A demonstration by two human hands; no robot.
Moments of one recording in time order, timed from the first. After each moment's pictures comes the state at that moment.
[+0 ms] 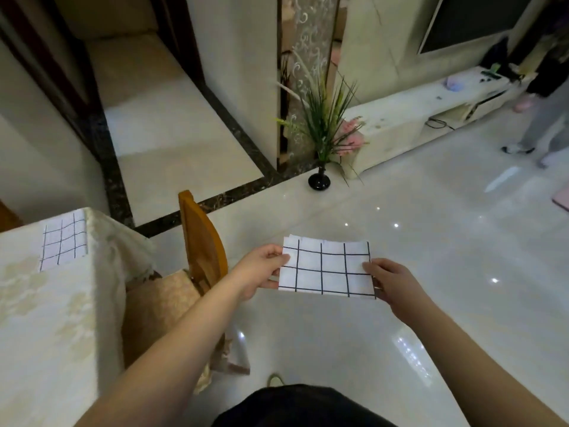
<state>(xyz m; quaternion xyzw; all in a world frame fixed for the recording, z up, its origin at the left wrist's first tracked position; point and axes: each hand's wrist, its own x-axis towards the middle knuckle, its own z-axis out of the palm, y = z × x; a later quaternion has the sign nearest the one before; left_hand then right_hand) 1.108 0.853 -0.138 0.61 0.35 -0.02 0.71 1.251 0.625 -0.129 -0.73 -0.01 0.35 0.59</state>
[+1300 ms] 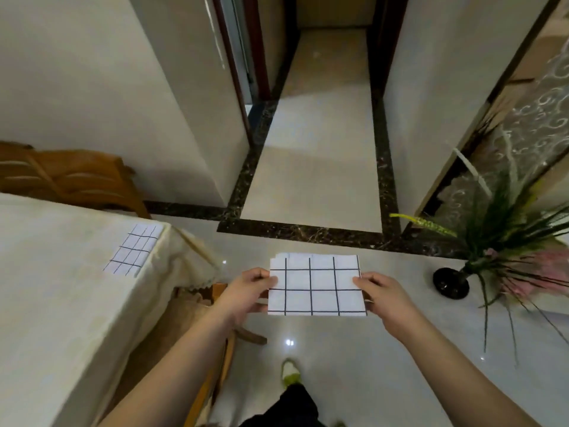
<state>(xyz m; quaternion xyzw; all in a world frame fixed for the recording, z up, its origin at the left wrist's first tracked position) 1.258 1.114 -0.135 0.42 0.59 0.23 0.65 1.527 1.060 -0.163 -0.64 -0.24 0.58 0.44</state>
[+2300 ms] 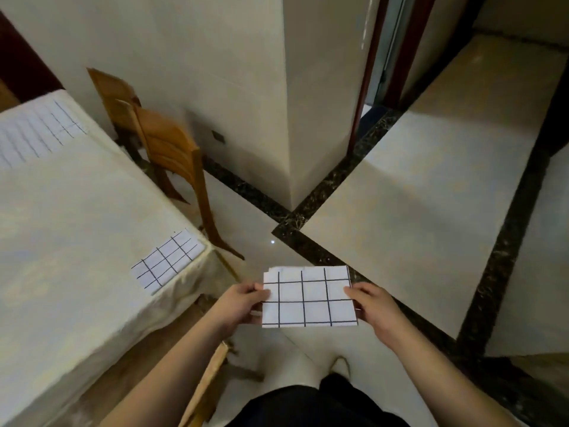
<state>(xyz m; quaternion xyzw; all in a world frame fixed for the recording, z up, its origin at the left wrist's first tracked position) 1.194 1.328 -0.176 0.22 0.70 0.34 0.59 1.457 1.421 -0.199 -0.58 -0.38 0.68 0.23</state>
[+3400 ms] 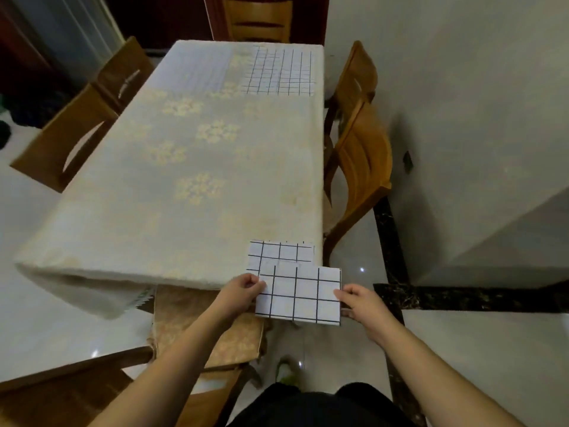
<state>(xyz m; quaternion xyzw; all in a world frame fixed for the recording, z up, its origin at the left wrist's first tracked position) 1.030 1.291 -0.215 -0.06 0.79 0.52 0.33 1.128 1.544 -0.216 -0.36 -0.63 0.68 -0.13</state>
